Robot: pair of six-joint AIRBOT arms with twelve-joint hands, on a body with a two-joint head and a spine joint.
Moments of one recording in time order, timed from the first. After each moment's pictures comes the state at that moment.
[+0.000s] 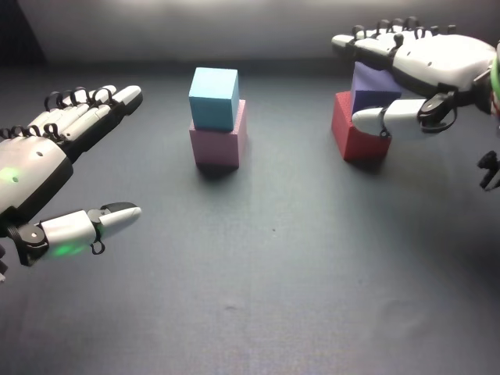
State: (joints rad) left arm 1.02 -1.02 1.14 -0.29 -1.25 0.65; right arm -0.45 -1.25 1.43 0.36 0.42 -1.07
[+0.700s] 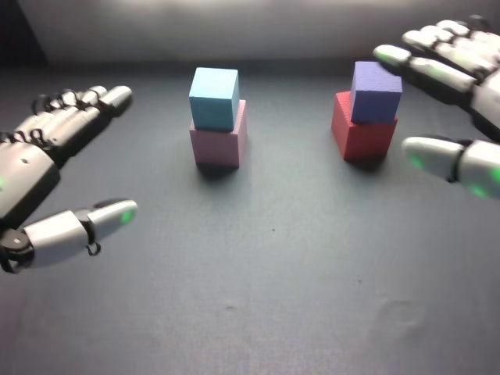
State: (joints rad) left arm 1.07 -0.99 1.09 -0.30 -1.35 0.65; right arm -0.79 -0.90 0.95 0.27 0.99 -1.14
